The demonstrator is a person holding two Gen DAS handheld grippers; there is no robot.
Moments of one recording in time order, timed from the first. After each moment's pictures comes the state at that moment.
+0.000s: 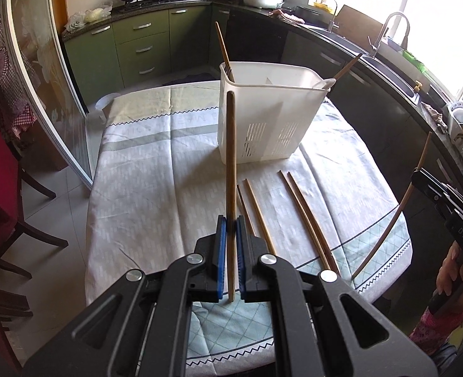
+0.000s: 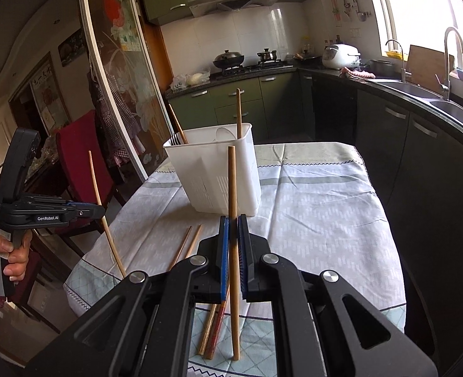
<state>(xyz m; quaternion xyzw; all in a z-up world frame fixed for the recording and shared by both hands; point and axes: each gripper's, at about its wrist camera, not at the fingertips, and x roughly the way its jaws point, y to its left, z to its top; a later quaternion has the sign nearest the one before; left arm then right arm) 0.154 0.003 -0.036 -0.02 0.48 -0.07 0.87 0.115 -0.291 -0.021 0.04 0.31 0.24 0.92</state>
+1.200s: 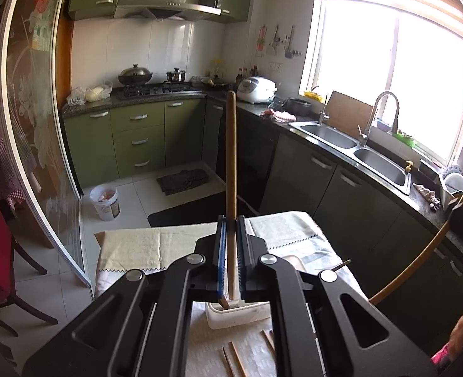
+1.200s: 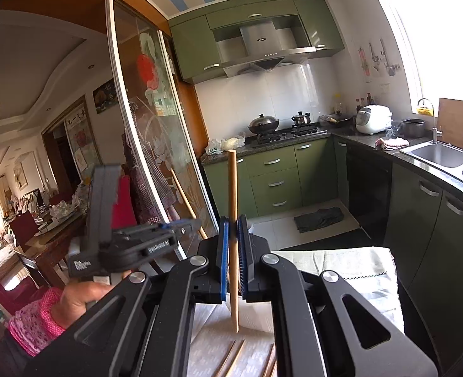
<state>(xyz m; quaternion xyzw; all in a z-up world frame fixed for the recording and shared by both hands) 0.275 -0.019 0.079 -0.04 0.30 -0.07 0.95 0.180 -0.252 0.150 0.08 0.17 0.31 0.93</state>
